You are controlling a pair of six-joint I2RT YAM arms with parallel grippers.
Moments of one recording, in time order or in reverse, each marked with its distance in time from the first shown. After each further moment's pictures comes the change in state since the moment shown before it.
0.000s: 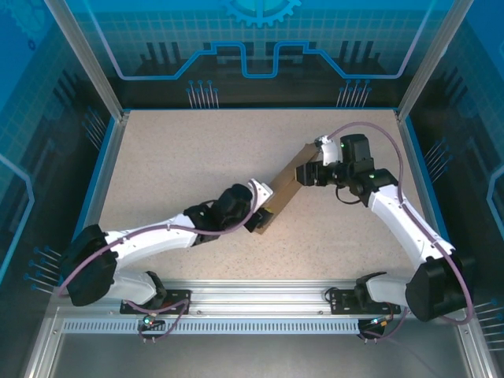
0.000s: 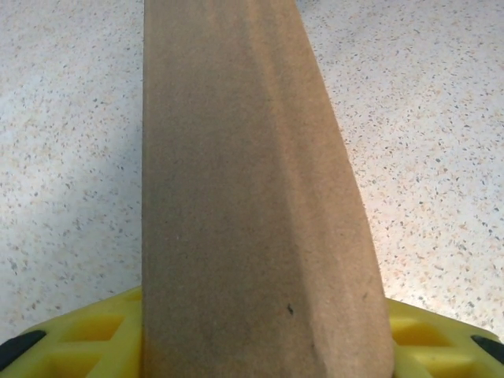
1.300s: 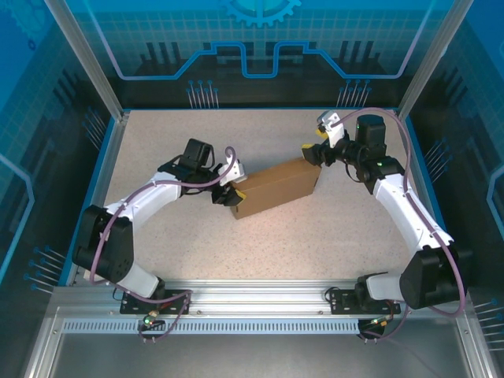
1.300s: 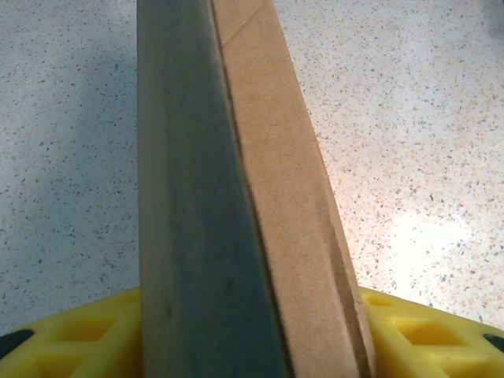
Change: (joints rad) left arm 0.497 0.189 0.251 -0.370 0.773 0.732; right arm -0.096 0.077 0.095 0.233 -0.101 -0.451
